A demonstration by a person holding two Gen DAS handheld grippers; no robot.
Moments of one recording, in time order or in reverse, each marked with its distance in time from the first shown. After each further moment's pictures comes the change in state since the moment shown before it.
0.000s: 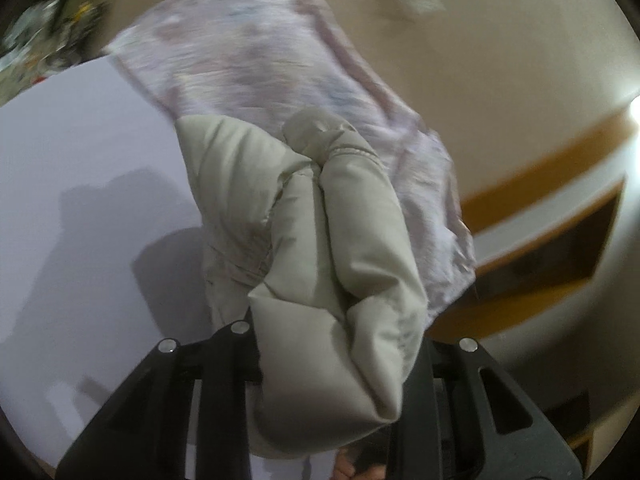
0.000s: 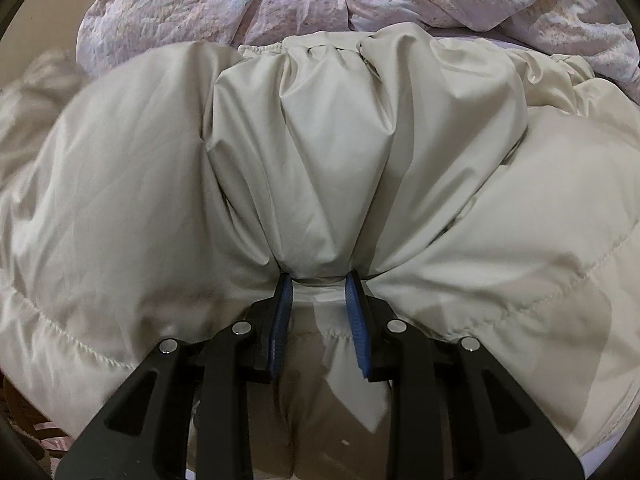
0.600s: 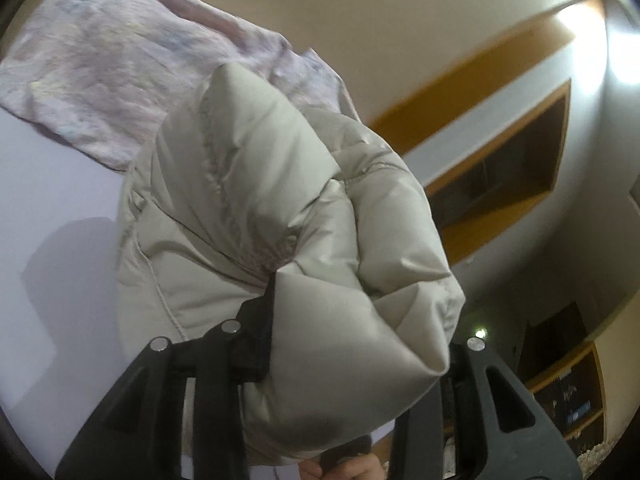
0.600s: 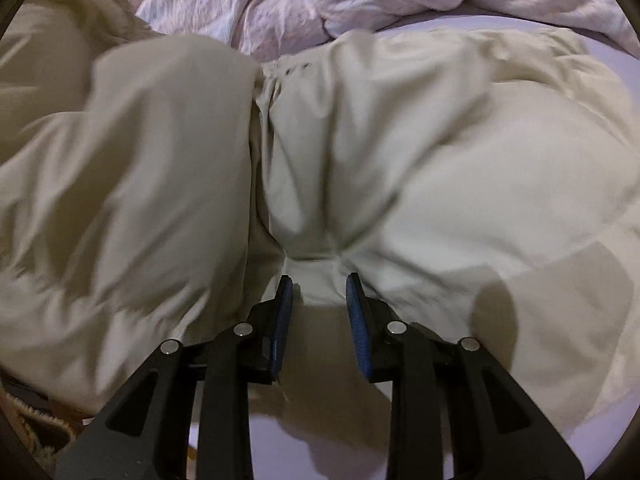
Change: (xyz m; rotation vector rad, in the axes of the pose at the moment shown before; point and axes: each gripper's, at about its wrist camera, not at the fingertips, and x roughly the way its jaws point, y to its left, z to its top) left arm 0.065 -0.123 -0.052 0.216 0.159 -0.181; right arm -0.046 -0.058 -0.006 0.092 0.032 0.165
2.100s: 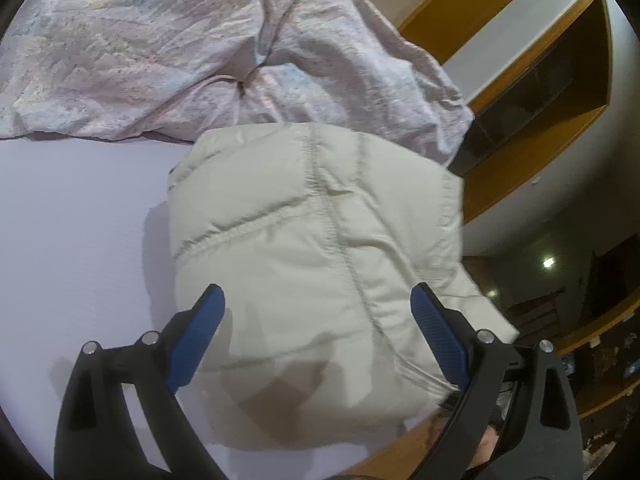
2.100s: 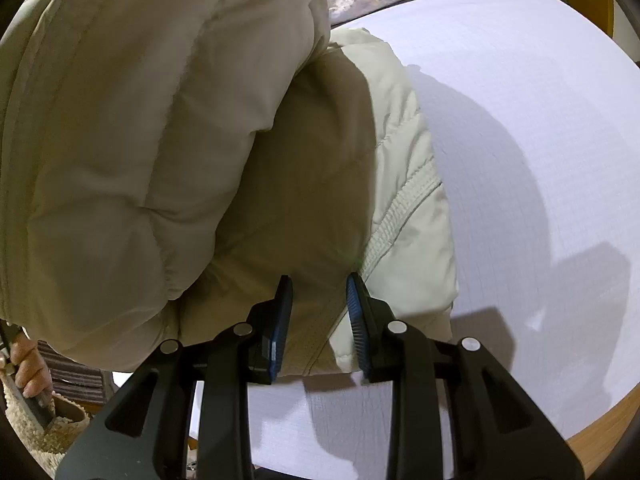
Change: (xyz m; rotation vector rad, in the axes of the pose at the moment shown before) left arm 0.076 -0.033 -0.016 0.164 0.234 0.340; right arm -0.081 -0.122 -0.025 0.235 -0.111 -0.011
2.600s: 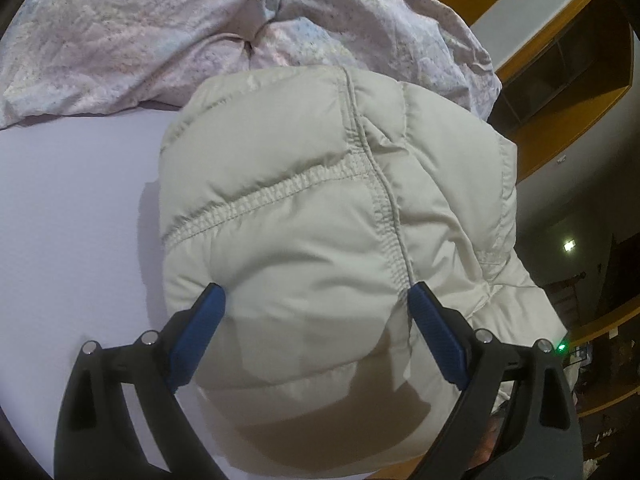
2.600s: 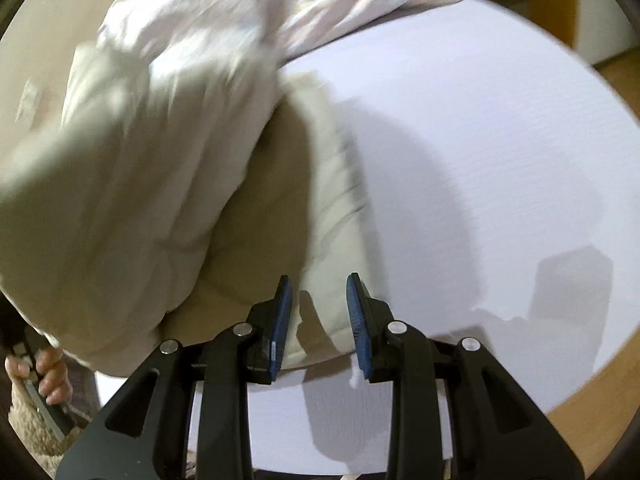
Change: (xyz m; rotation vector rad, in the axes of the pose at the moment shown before) left arm 0.051 0.002 -0.009 0.022 0.099 0.067; right arm -0.050 -0.028 0.005 0.062 -0.104 -0.134
